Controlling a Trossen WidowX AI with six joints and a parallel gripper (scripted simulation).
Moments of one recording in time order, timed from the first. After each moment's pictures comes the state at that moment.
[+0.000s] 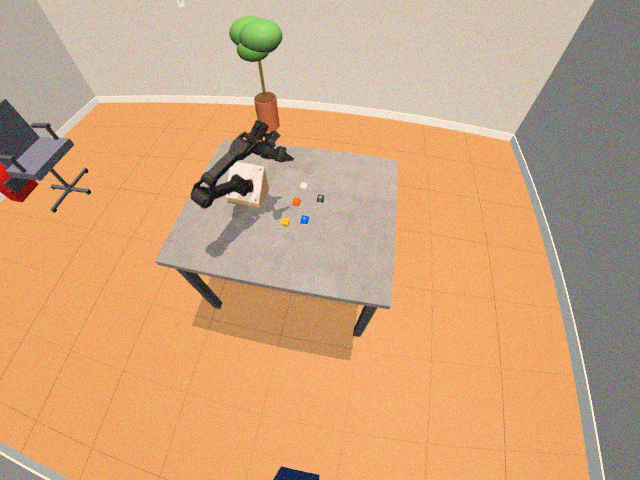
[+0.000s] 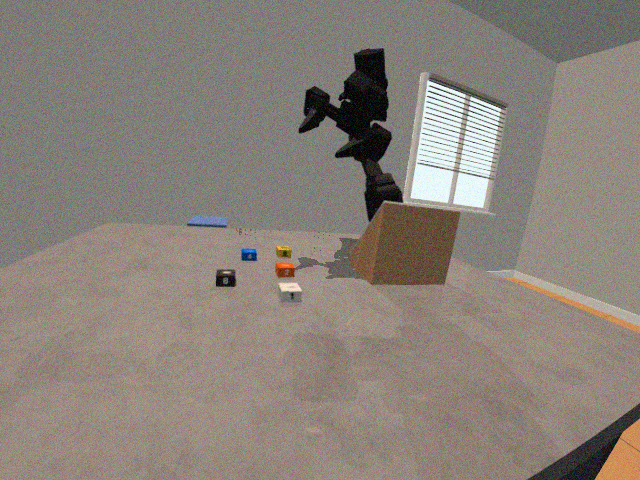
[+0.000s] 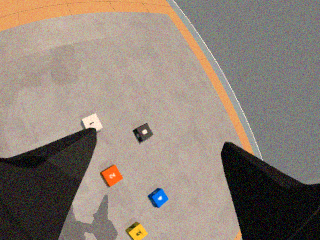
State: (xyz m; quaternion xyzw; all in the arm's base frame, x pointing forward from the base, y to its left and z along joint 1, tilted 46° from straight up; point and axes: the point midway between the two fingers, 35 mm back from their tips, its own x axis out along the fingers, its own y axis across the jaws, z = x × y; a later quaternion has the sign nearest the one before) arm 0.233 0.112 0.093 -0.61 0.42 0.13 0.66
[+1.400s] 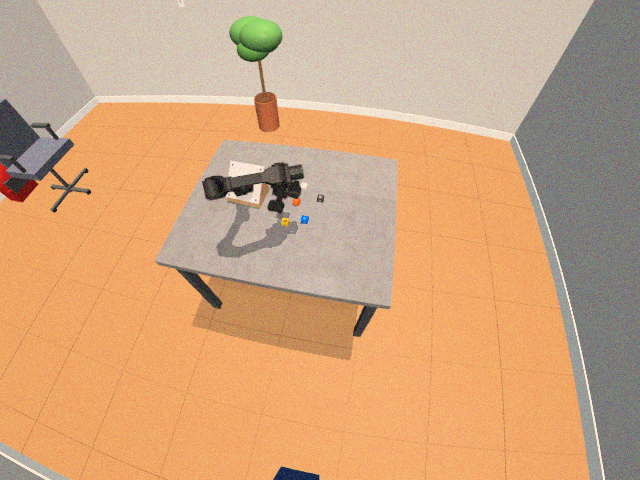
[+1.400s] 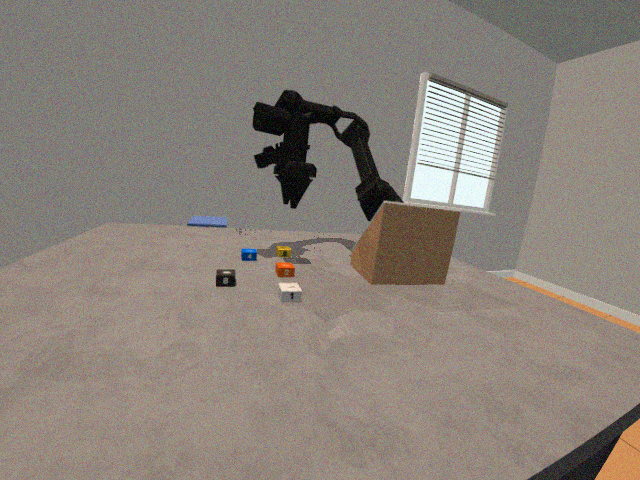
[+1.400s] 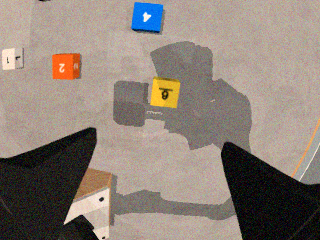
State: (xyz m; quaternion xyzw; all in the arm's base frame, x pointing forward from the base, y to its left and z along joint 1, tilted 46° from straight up) arm 0.215 -0.083 0.121 -0.21 0.69 -0.34 0.60
